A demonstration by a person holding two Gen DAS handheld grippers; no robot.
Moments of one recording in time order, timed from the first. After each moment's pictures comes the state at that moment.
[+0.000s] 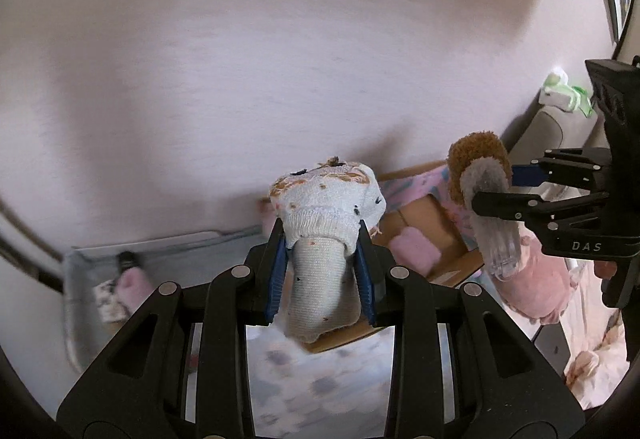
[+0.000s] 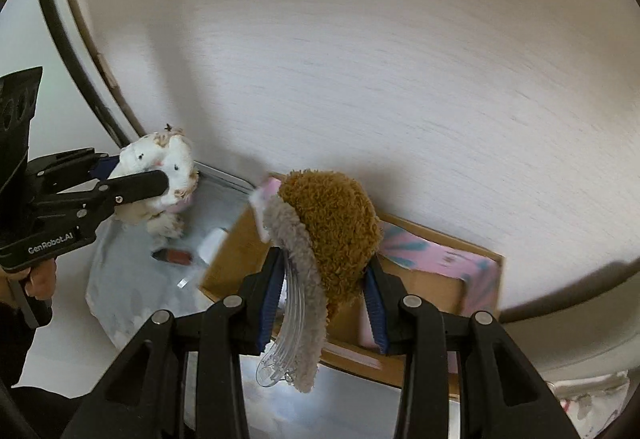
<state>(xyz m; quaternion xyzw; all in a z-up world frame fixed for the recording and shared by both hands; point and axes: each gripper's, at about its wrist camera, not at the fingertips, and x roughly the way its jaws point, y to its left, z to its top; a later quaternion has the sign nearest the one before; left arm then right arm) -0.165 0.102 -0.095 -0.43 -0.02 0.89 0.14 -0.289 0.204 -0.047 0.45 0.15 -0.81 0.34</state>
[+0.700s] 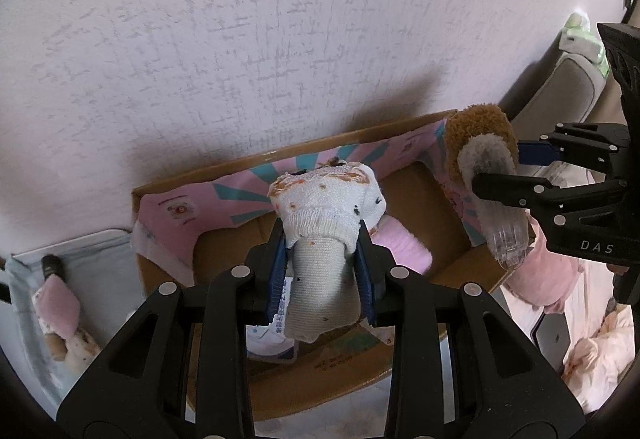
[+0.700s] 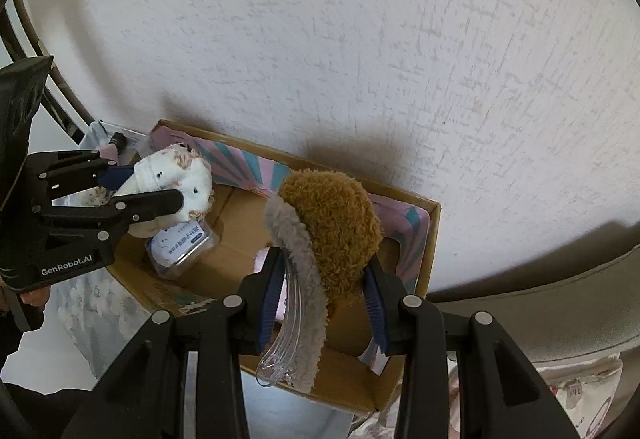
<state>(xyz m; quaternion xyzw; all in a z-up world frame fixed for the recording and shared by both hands) -0.229 0.187 -0.173 -0.49 0.01 0.85 0.16 -0.354 0.269 -0.126 0.49 0.17 -0.80 0.29</state>
